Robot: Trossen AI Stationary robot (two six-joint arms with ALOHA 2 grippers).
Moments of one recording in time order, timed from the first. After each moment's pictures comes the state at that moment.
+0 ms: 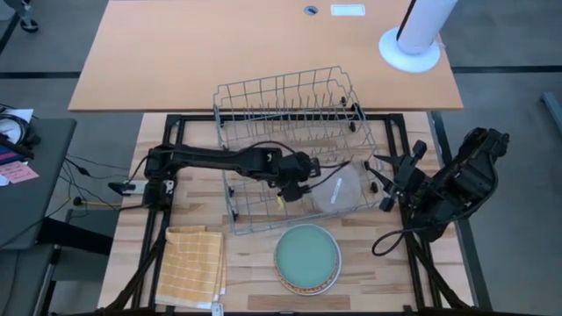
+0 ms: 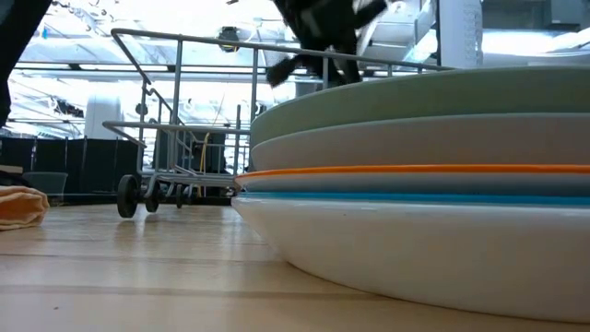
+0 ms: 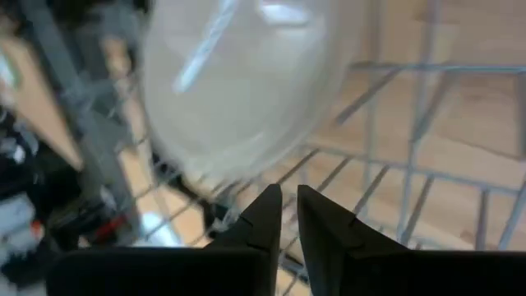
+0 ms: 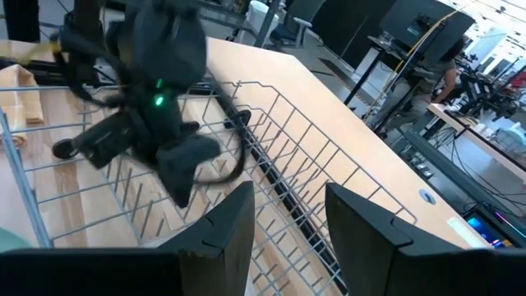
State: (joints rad) left arm 0.02 1.95 1.77 -0.65 -0.29 1.60; right arm 0.79 1.20 1.51 -1.56 1.28 0.81
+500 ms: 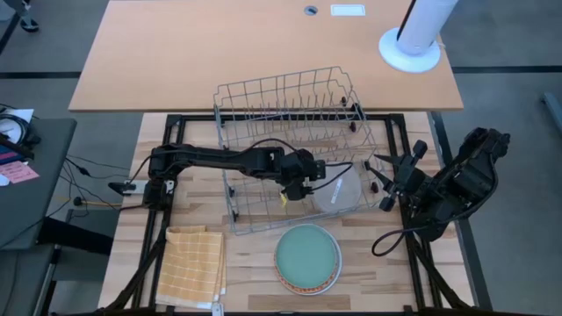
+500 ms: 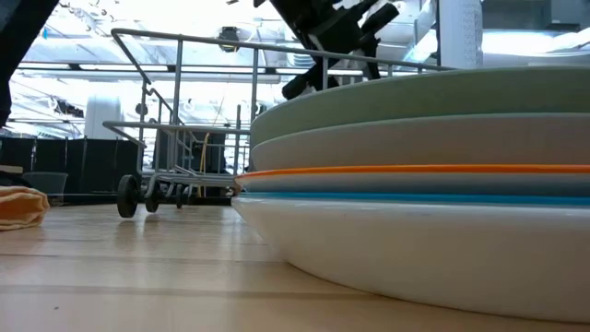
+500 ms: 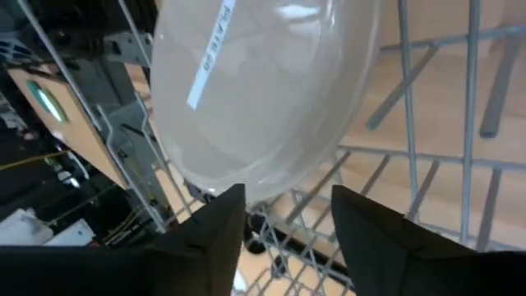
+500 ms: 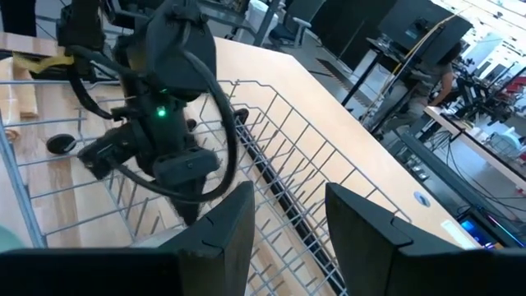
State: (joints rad) left arm 0.03 1.98 1.75 -0.50 -0.24 1.76; right arm 0.78 1.20 1.51 -1.56 1.28 0.79
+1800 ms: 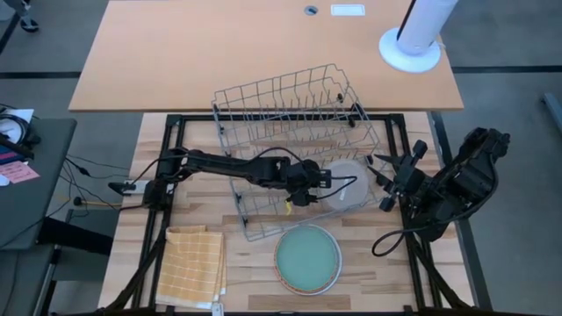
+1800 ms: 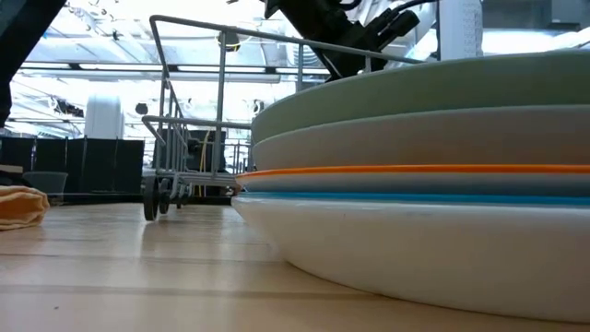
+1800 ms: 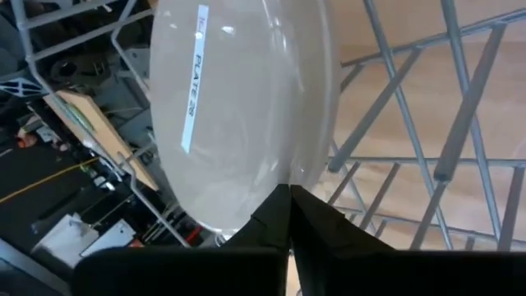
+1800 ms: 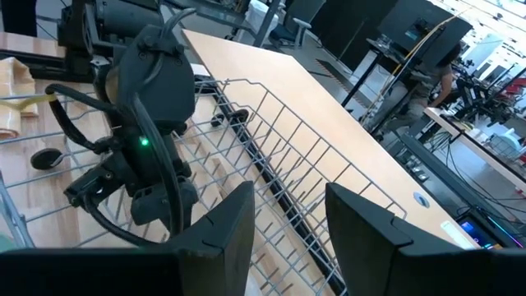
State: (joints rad) left arm -0.01 2.06 1.75 -0.38 -0.35 1.88; right arm 0.78 1.20 1.51 -1.56 1.28 0.78
